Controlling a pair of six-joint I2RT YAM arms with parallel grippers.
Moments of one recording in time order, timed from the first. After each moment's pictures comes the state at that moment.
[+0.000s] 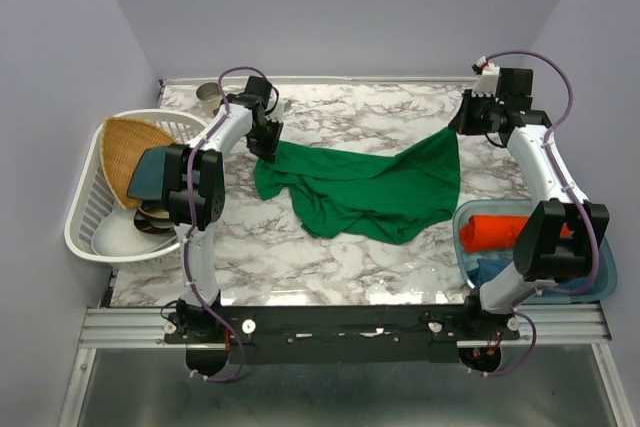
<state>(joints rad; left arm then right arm) -0.22 2.11 1.74 -0.84 0.17 0.07 -0.07 1.60 1.40 -0.50 -0.35 -0.03</state>
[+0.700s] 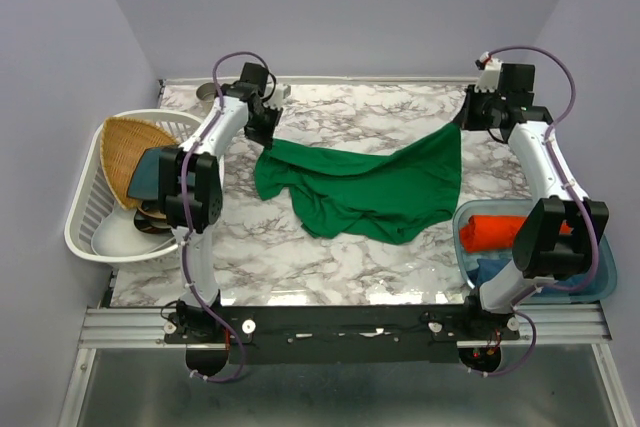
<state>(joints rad) -0.22 2.08 1.81 -0.86 0.17 0.12 -0.08 1.63 1.43 -0.50 -0.30 -0.04</state>
